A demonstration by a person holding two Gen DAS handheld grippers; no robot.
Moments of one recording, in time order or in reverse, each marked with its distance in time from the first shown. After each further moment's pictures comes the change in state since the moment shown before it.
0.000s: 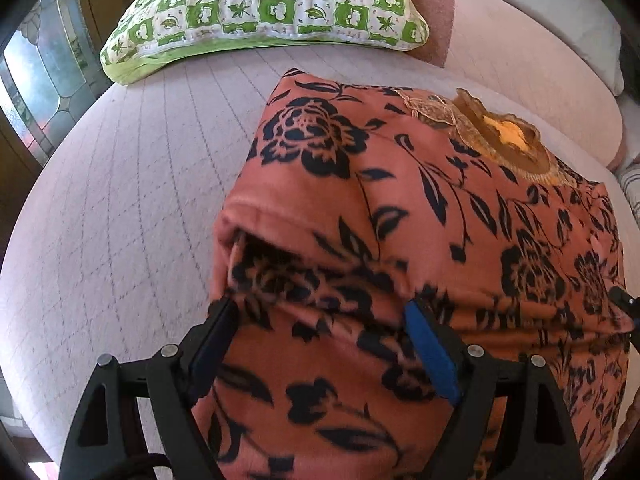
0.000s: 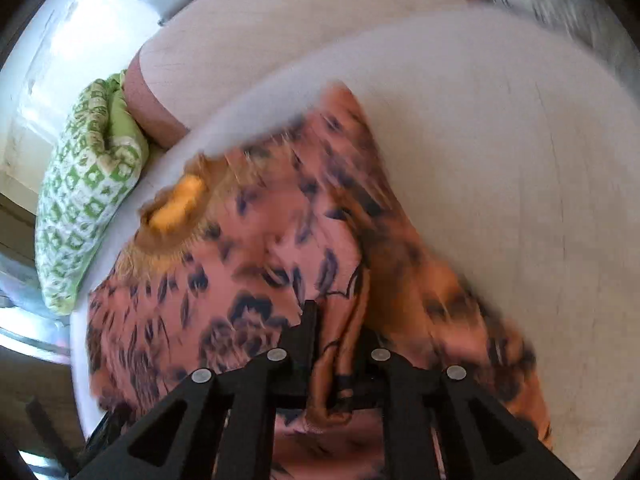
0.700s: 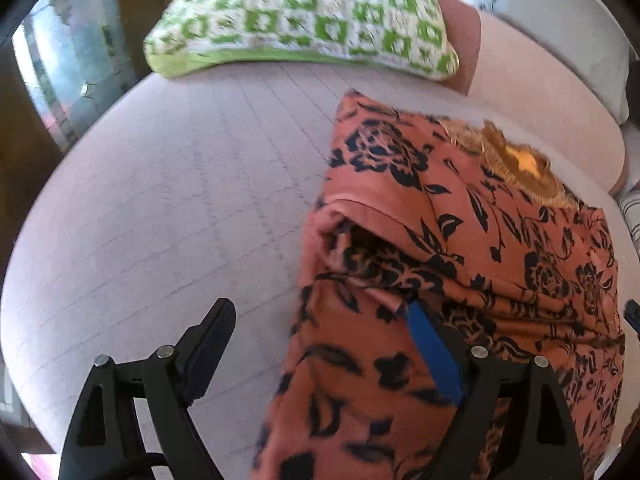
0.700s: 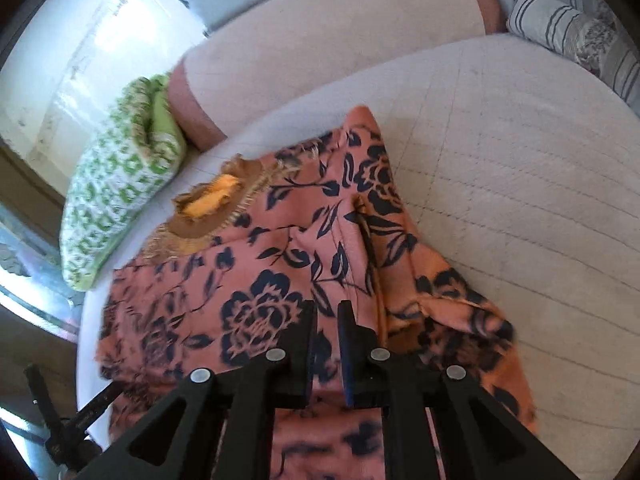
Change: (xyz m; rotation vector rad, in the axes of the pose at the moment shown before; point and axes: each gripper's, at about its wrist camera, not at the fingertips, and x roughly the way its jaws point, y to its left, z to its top) left arm -0.027 0.055 -0.010 -0.071 -0.072 0.017; right arm -0.051 0.018 -0.005 -0.138 -0.076 0.052
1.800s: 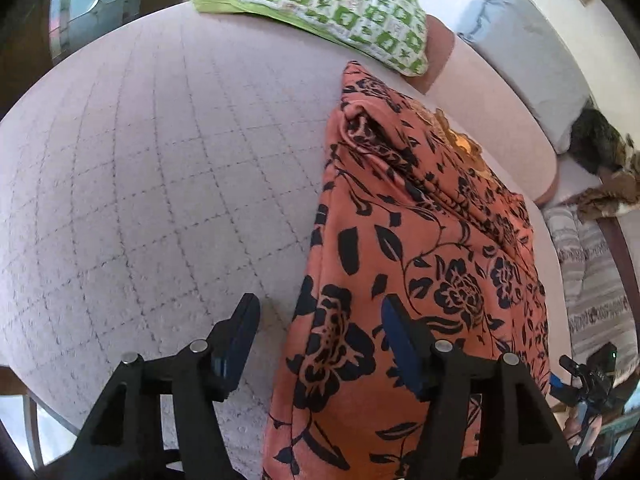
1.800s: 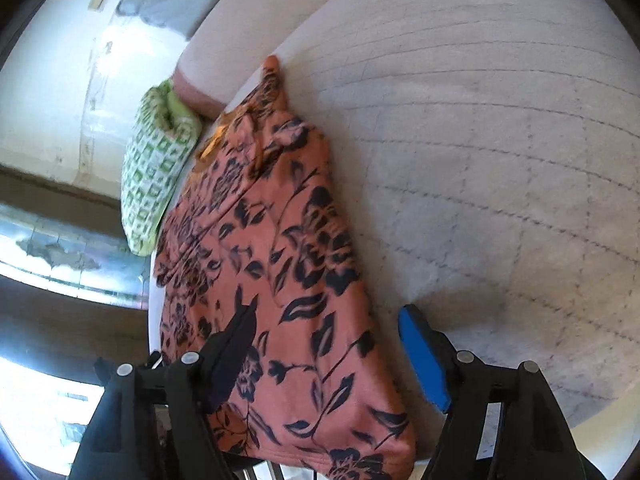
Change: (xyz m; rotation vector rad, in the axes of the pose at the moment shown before) left arm -0.047 0.067 -0.097 -0.125 0.065 -0.344; right arm -0.077 -0.137 -0.110 0.165 0.270 0.302
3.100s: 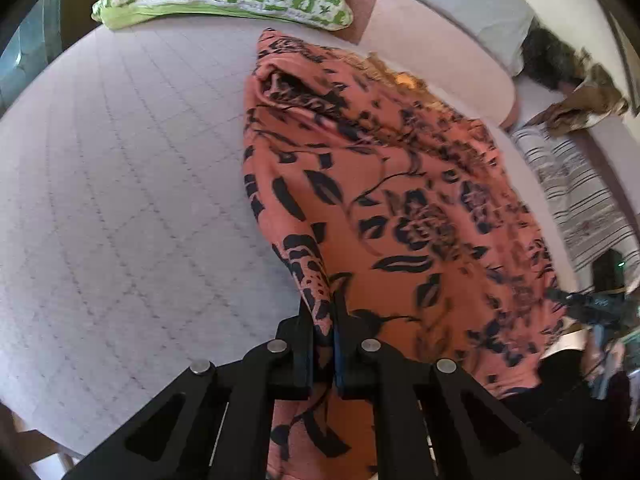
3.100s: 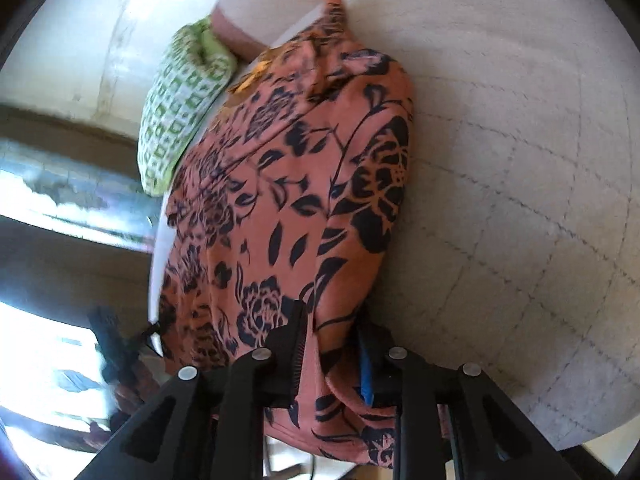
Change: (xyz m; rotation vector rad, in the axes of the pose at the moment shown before) left arm 0.006 -0.029 -0.016 0.238 0.106 -0.084; right arm 0.026 0.041 -0.018 -0.178 0.089 -0.048
